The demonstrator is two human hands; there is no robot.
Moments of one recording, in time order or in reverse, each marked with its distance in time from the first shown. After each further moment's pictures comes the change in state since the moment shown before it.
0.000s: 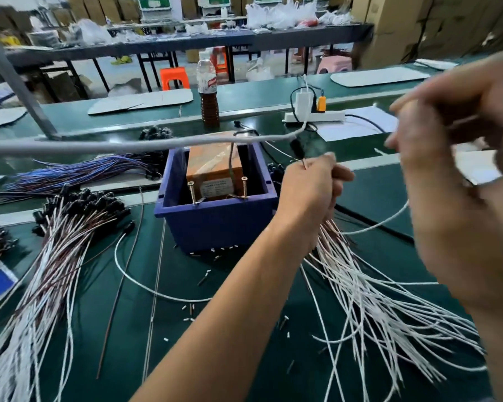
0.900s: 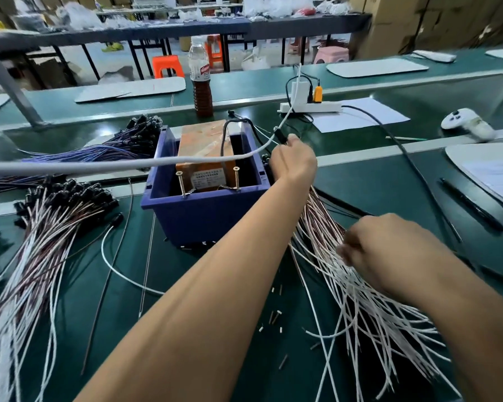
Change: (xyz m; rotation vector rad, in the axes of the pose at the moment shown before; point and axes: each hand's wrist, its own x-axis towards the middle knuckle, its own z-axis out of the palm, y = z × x) left_hand 0.092 -0.016 0.012 0.149 0.416 -0.109; right_hand -0.049 0.068 0.031 -0.719 -1.062 0.511
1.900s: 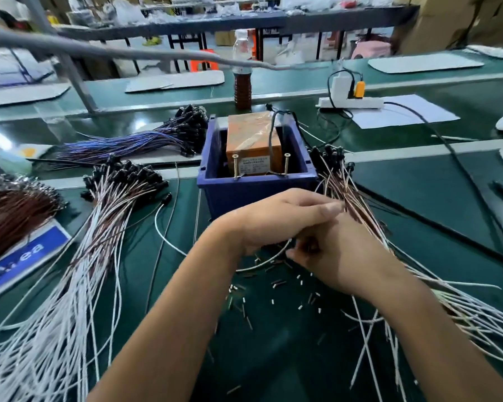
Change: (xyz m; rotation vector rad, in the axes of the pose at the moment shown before) left_hand -0.070 -0.028 -0.158 0.433 -0.844 0.242; right_hand 0.005 -0.081 0.029 0.338 -0.030 -0.366
